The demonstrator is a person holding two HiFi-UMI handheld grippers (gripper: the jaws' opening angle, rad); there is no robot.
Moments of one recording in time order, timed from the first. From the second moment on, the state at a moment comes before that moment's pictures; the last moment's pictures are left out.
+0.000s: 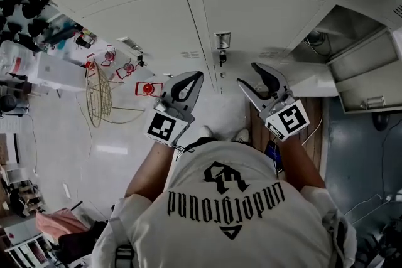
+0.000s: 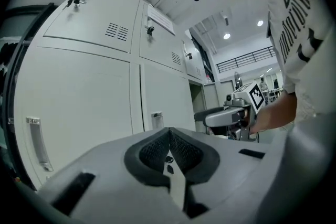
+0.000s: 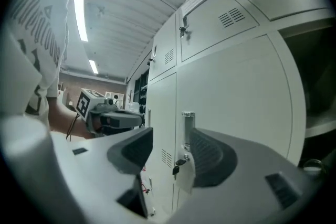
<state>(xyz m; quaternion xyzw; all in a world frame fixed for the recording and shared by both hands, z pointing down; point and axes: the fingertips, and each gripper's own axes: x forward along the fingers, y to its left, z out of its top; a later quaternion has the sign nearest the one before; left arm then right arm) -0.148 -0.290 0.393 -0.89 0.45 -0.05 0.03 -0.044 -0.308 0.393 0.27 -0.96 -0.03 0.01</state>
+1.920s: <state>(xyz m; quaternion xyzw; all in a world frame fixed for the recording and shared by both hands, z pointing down) -0.211 -0.348 0.400 -0.91 0.41 -0.03 0.03 -0.150 -0.382 0.420 0.32 -0.95 -0.02 0.03</state>
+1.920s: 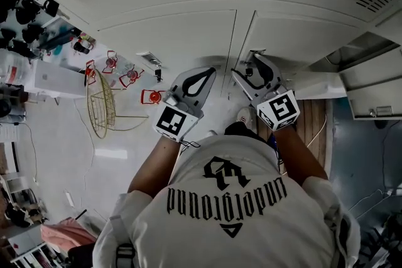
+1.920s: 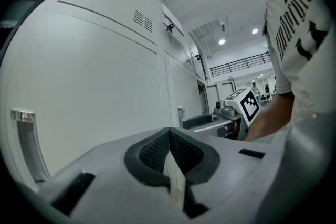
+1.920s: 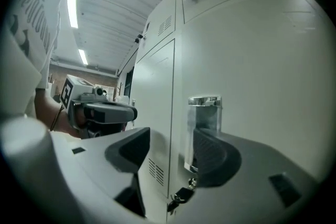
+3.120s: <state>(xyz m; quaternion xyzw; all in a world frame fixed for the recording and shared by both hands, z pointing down) -0.121 -0.284 0.406 -0.96 0.28 -0.03 0.03 -0.044 -0.260 0.419 0.51 -0.86 -0.02 0.04</state>
